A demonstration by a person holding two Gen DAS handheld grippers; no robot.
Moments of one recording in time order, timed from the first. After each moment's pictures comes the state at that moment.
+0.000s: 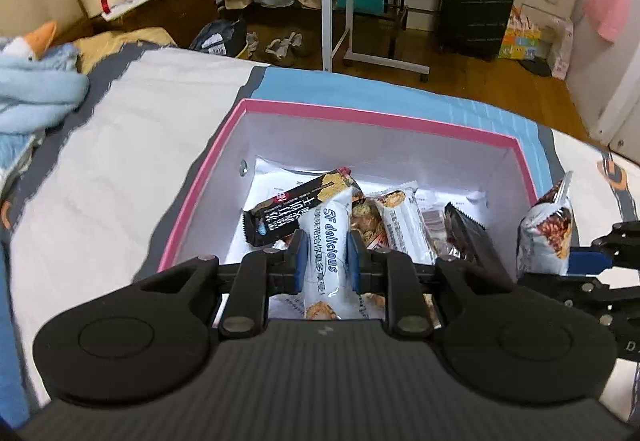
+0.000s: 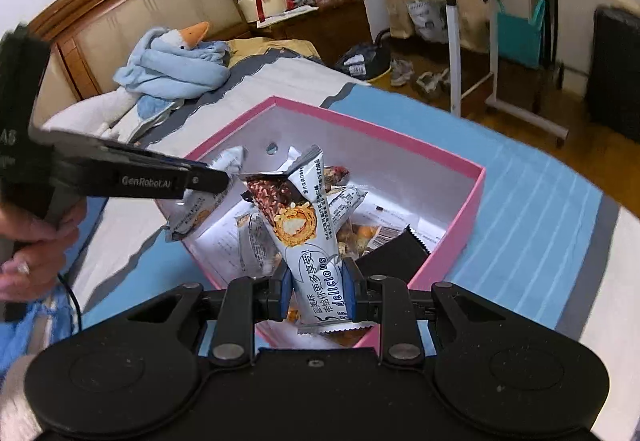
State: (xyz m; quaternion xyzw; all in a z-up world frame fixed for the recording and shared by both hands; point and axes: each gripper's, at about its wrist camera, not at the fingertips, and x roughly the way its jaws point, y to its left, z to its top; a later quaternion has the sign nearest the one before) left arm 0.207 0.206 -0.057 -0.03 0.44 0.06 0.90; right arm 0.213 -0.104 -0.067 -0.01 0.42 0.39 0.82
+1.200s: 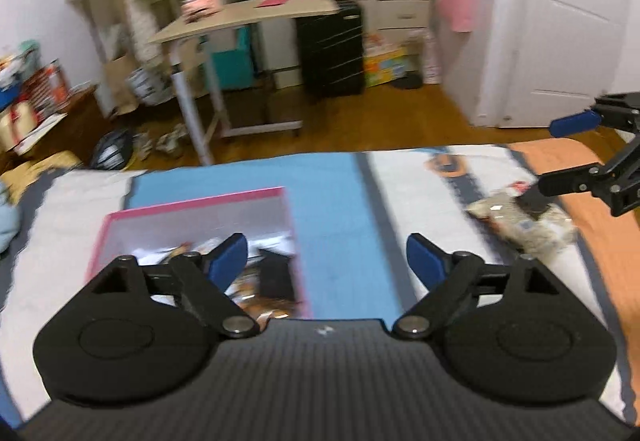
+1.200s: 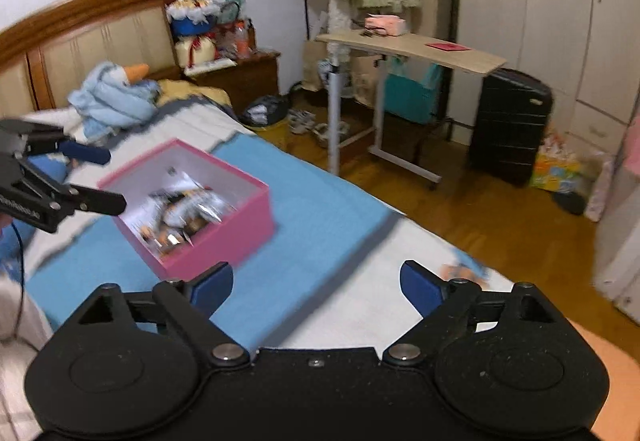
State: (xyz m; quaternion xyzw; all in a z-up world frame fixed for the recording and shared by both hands) left arm 0.116 0.014 0.041 0.07 0.35 -0.11 0.93; right arm 0.147 -0.337 0.038 -0.09 0.34 0.29 0.89
